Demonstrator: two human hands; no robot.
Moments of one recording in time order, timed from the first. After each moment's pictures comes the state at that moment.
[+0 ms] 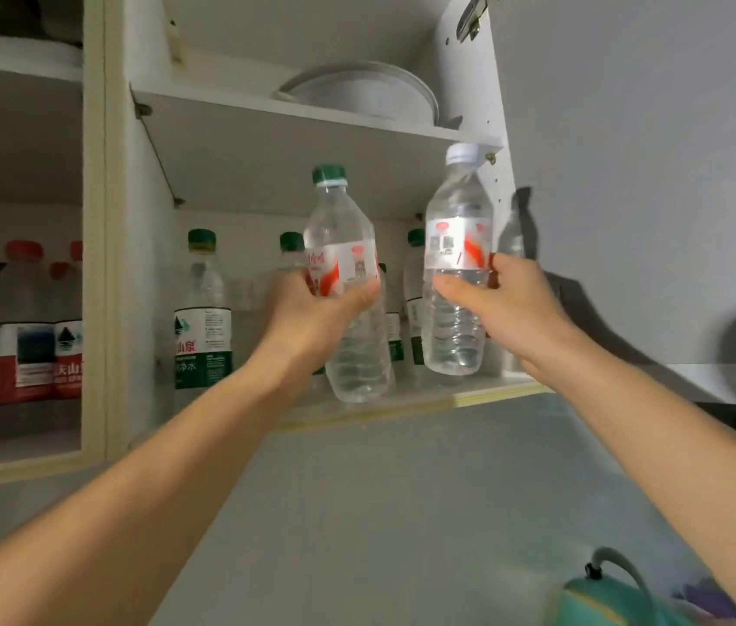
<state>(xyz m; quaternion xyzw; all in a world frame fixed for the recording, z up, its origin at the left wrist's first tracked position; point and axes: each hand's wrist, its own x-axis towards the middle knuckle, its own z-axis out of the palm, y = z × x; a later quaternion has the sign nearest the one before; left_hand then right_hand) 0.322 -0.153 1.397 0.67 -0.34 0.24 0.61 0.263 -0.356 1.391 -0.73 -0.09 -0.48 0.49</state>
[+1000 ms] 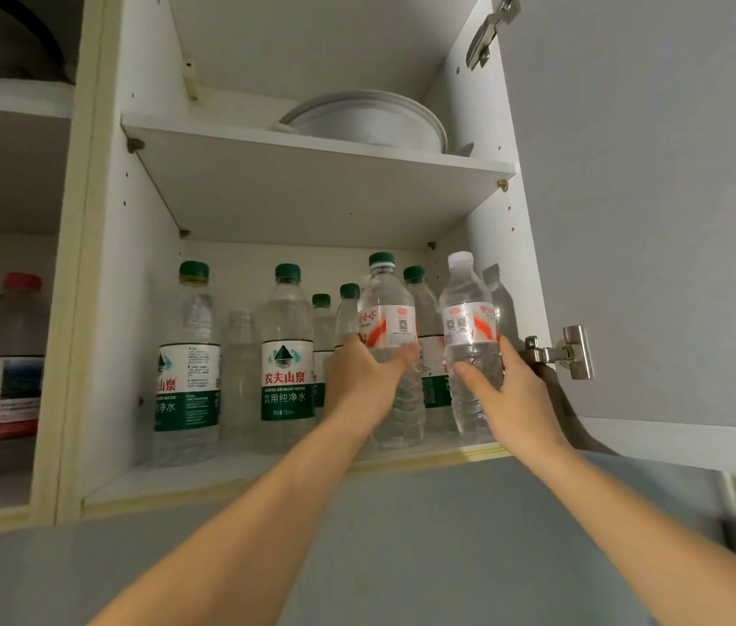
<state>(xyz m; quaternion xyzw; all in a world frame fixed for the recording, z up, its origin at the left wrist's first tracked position) 0.385 -0.237 1.385 0.76 -0.24 0.27 0.53 0.347 -0.411 1.344 -0.76 -0.04 -0.48 0.43</state>
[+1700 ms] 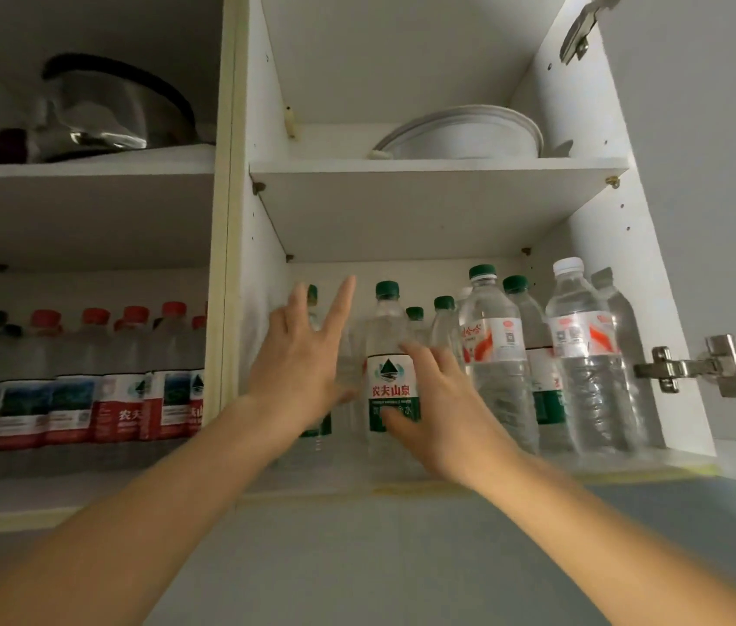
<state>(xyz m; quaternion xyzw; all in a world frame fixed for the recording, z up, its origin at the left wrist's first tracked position) 0.362 -0.069 1.418 0.86 -0.13 0.49 0.00 0.348 -0.246 1.363 -0.84 -0.21 -0.44 0.23</state>
